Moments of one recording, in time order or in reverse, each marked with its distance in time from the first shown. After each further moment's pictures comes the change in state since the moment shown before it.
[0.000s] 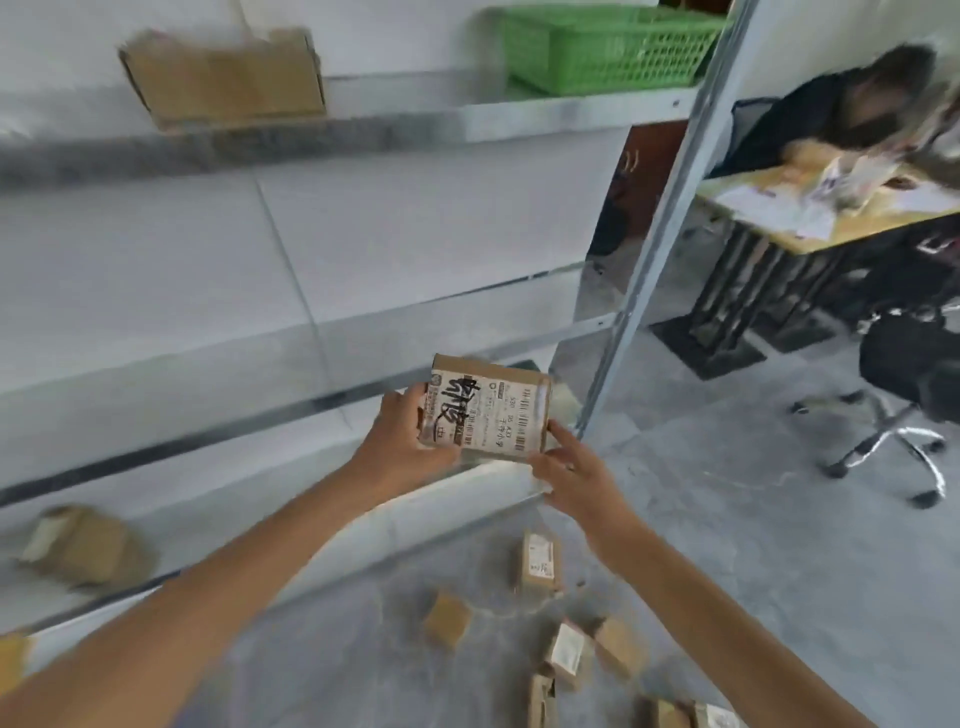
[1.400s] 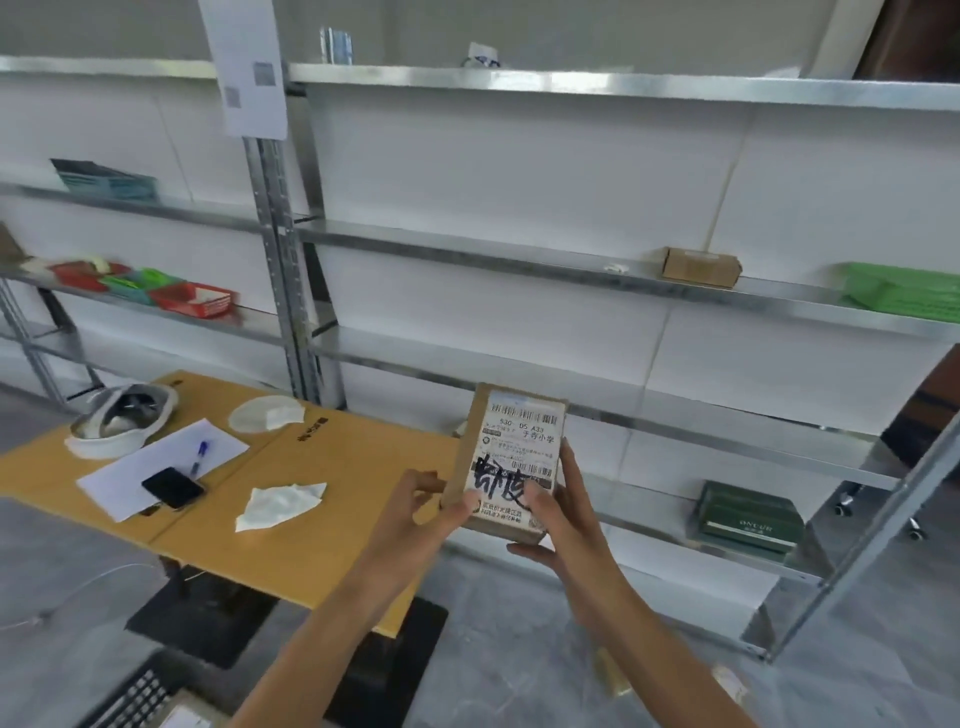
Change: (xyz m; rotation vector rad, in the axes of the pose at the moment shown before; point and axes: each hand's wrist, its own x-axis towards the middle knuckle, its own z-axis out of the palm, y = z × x) left_hand -0.671 0.048 -0.064 -0.464 0.790 -0.252; right_hand -0.522 -0.007 0.165 0.199 -0.831 -0.379
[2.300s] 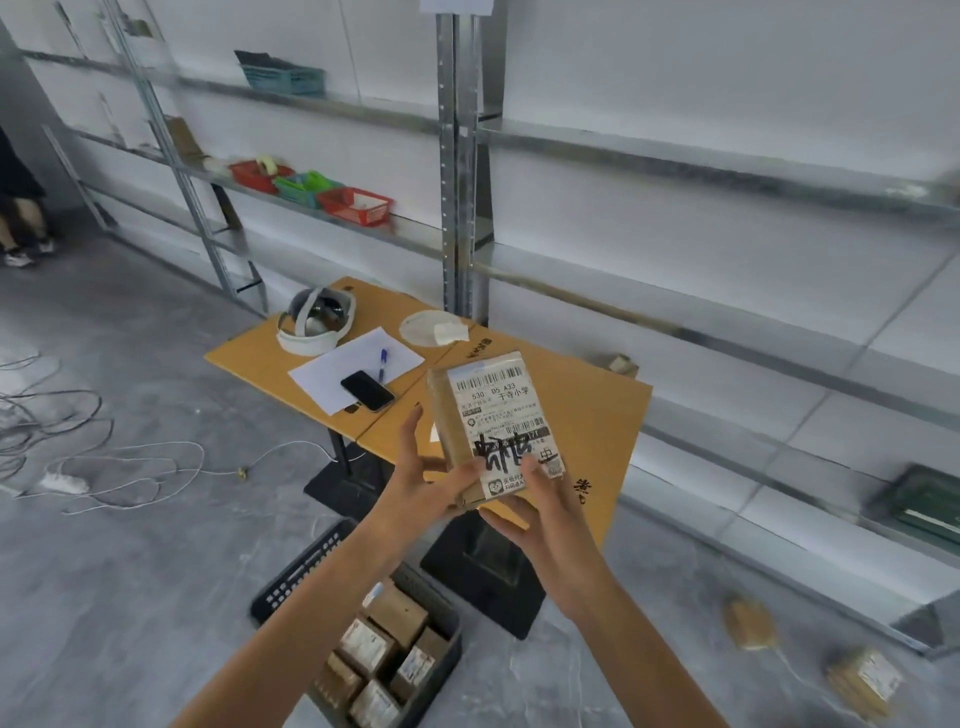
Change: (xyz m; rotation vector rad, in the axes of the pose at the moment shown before) left_hand -0.021 -0.091 -0.275 -0.207 0.164 -0.229; right_hand 0.039 0.116 0.295 0.316 -0.201 0.309
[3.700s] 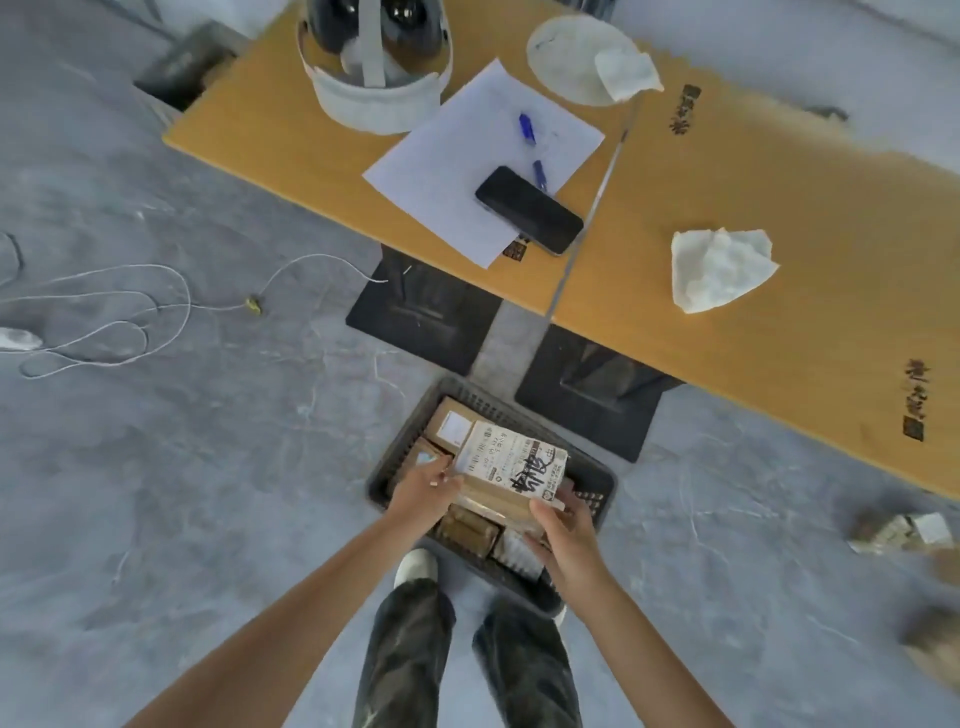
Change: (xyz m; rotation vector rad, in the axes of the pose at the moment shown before) left_hand 0.242 -0.343 -0.404 0.318 -0.165 -0.726; right_hand 0.241 0.441 0.159 0.014 0.732 0.670
